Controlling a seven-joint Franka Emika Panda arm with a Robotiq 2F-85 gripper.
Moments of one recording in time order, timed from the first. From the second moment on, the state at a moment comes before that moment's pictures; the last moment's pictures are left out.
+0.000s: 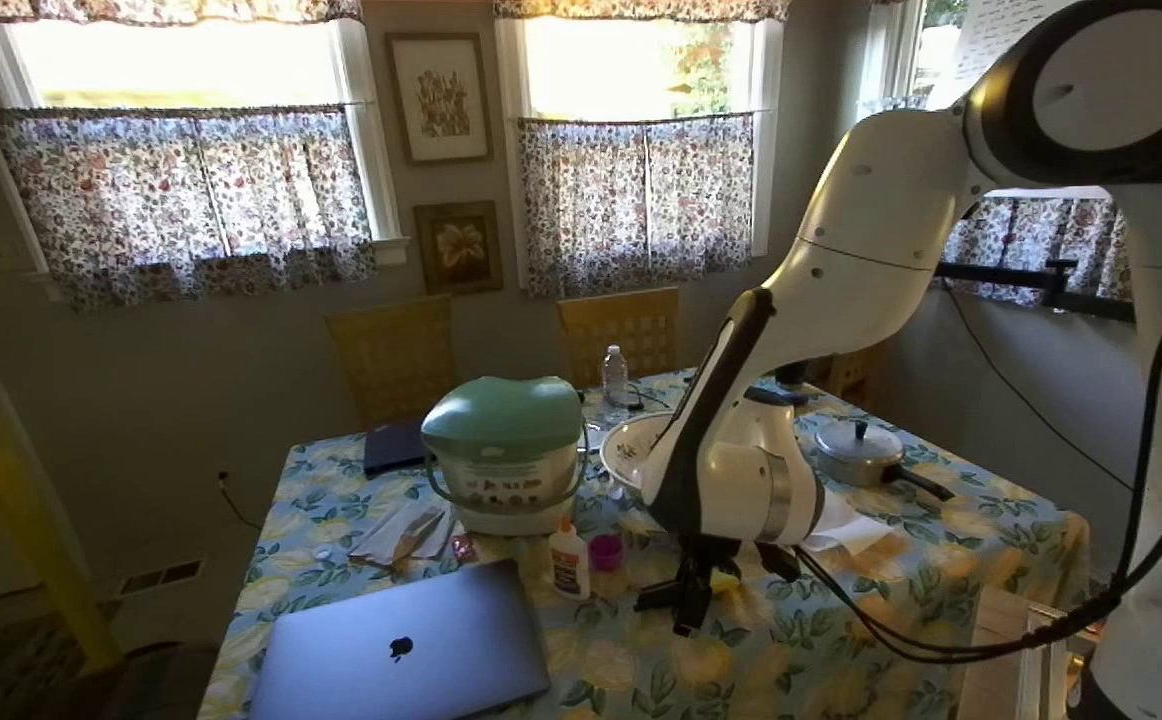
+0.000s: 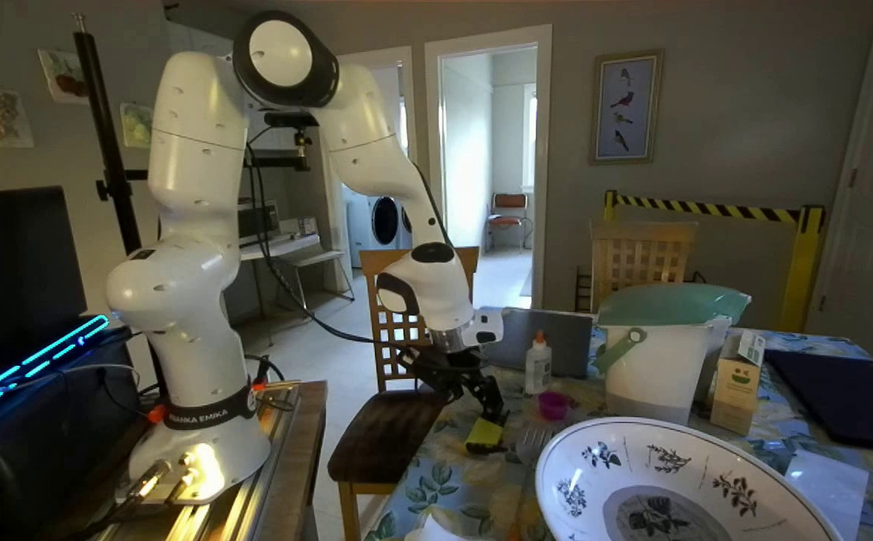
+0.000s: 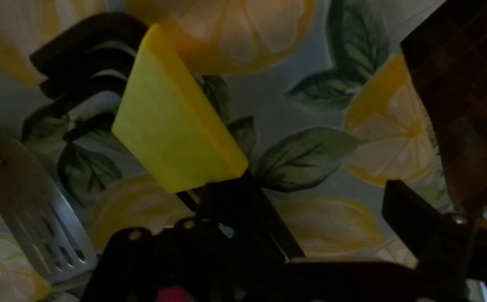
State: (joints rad) arm 0.01 0.29 0.23 -2.61 1.06 3.15 -1.33
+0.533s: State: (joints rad) arm 0.26 0.15 -0.14 -2.70 0.58 3.03 -0.95
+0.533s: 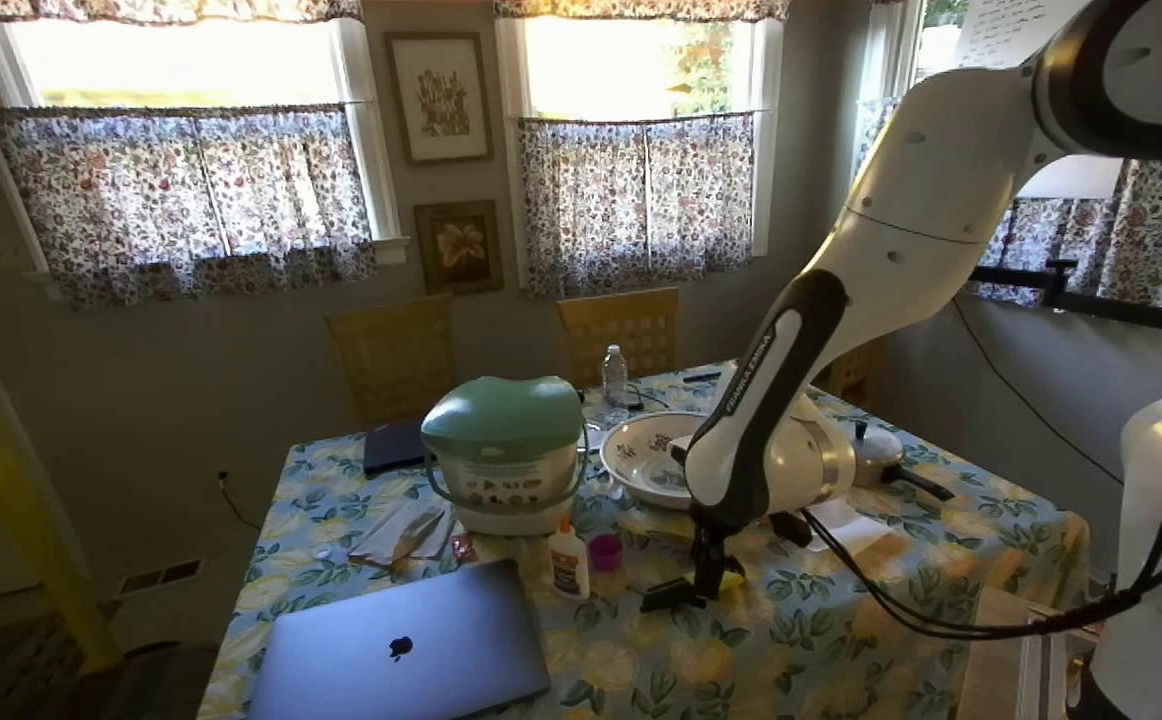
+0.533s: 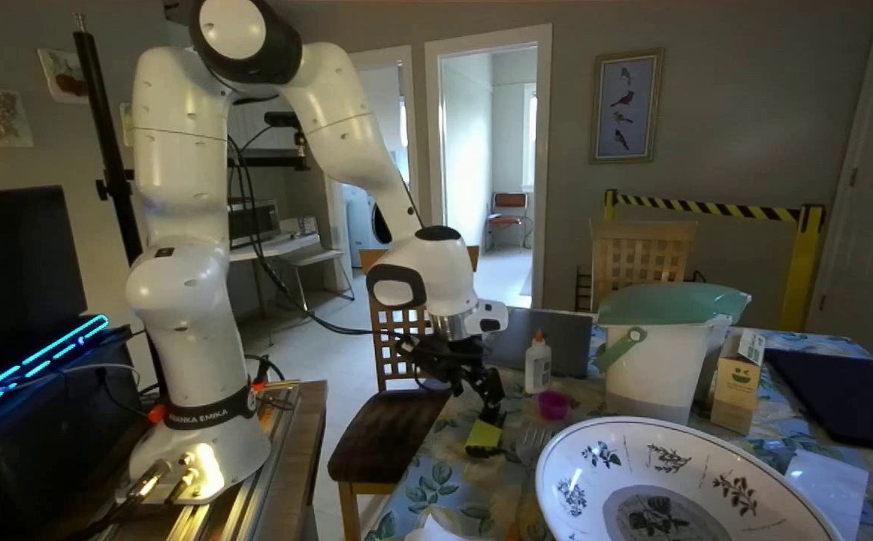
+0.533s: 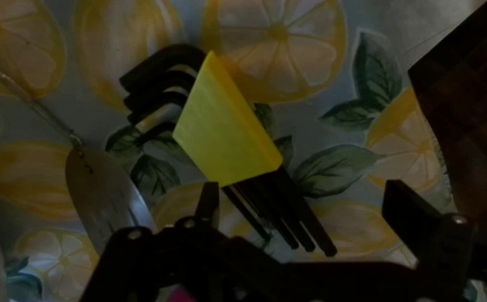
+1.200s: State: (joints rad) arm 0.14 -0.19 -0.10 -2.60 0.26 2.48 -0.63
